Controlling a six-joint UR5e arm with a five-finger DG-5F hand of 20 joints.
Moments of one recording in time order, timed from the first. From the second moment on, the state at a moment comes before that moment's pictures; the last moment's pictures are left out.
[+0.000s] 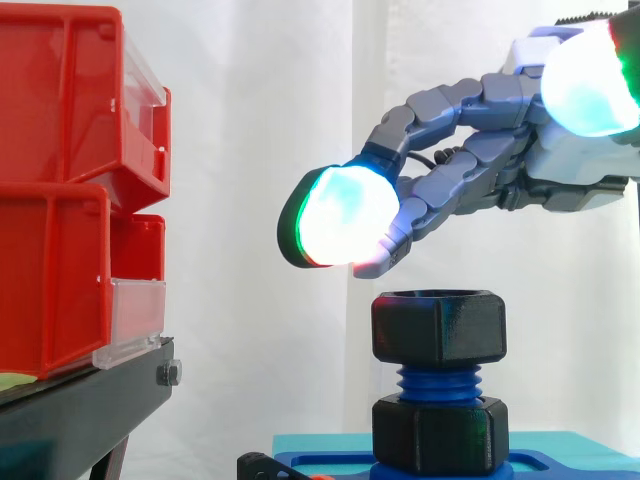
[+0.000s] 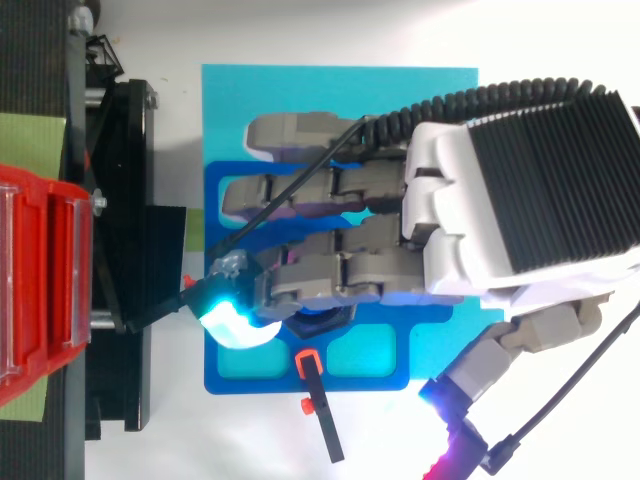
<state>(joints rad) 0.09 -2.16 -1.23 -2.84 -1.77 -1.14</state>
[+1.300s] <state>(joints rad) 0.08 -2.21 -1.23 -2.78 -1.76 -1.16</state>
